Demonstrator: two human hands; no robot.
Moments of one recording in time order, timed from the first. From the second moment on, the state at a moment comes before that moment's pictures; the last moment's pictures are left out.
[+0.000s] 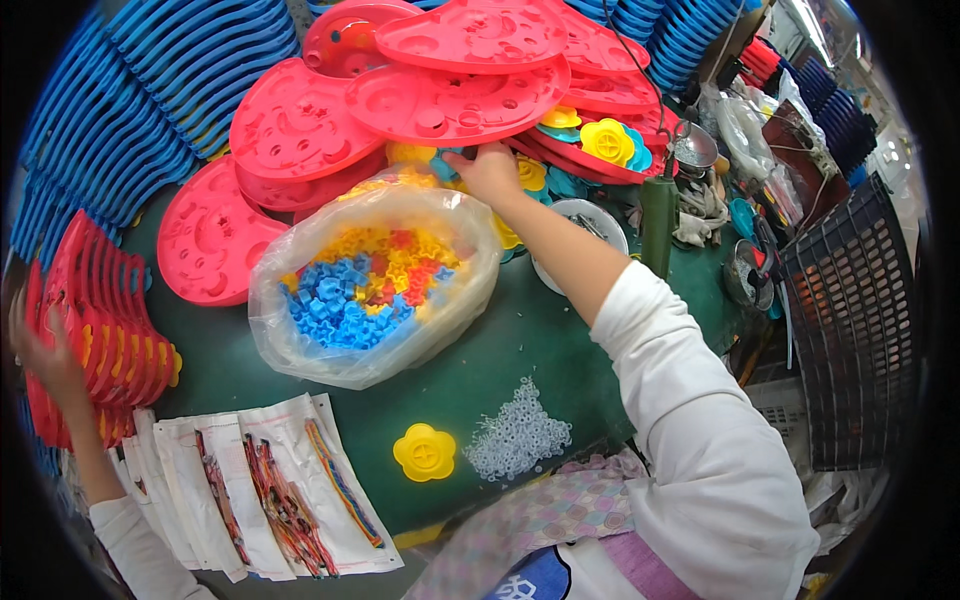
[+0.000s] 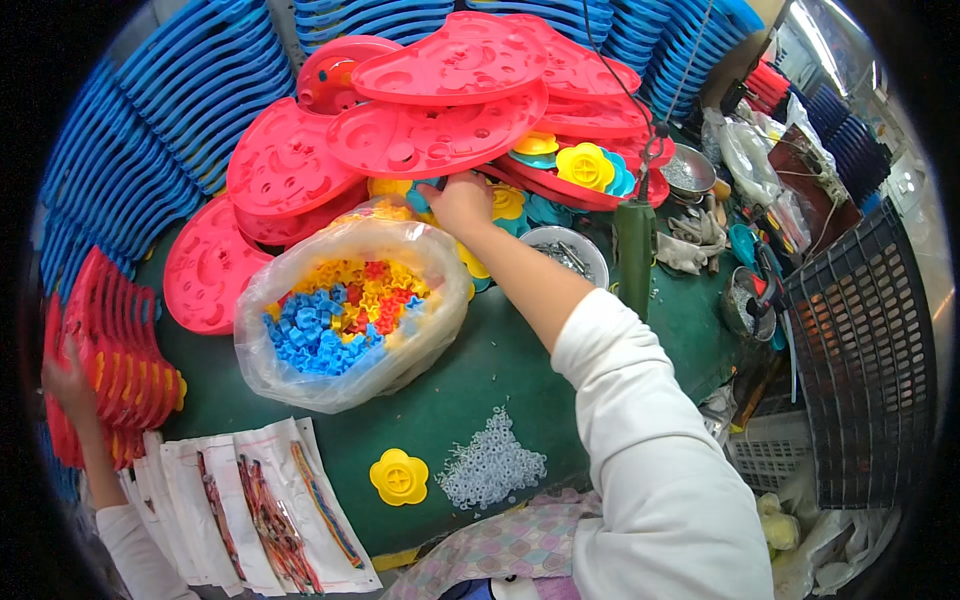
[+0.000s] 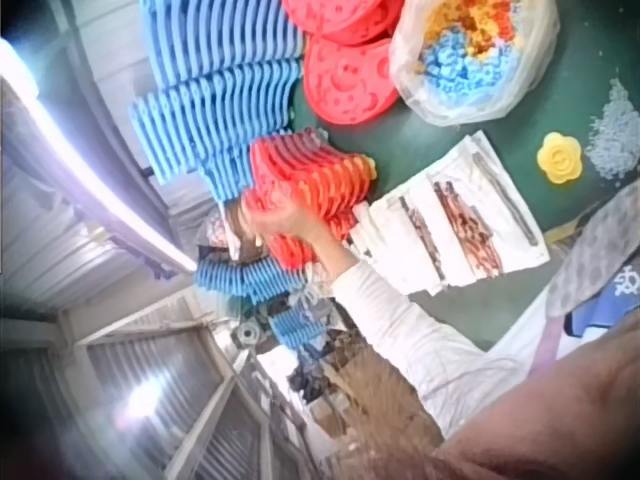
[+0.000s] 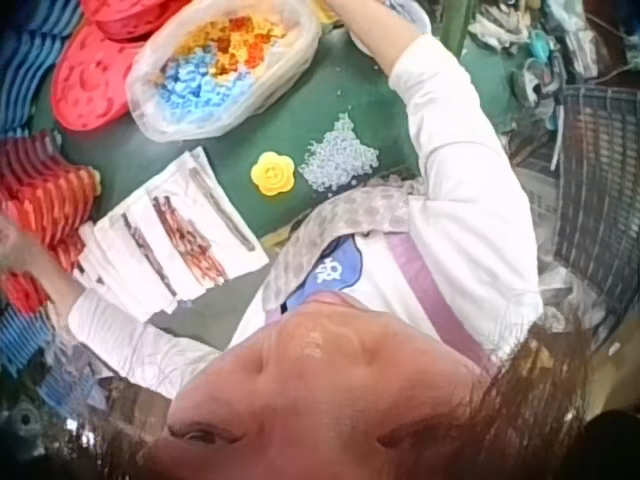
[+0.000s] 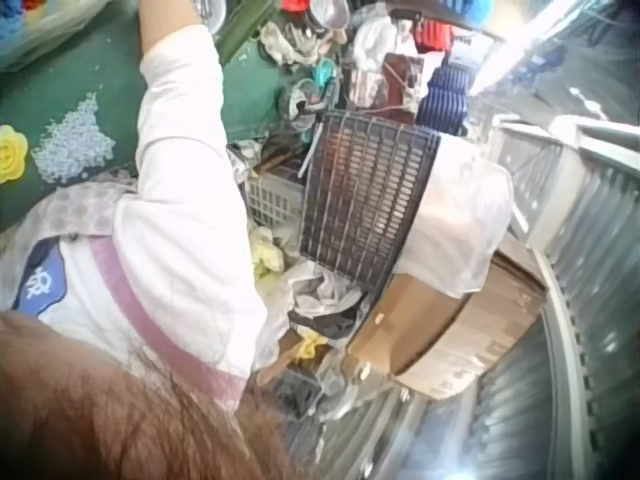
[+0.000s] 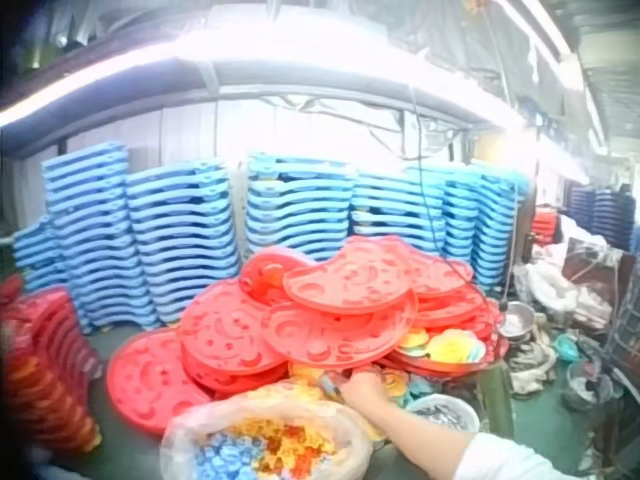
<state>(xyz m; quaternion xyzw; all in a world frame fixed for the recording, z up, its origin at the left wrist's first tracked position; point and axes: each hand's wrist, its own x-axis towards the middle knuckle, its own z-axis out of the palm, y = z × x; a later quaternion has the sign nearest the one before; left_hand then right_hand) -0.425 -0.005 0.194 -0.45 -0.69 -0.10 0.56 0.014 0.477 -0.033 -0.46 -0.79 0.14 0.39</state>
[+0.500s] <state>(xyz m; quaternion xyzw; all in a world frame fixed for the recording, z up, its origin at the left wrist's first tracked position) -0.283 0.181 0.060 -0.39 -0.81 -0.32 0.30 0.270 0.310 -0.003 -0.34 -0.76 0.52 0.20</state>
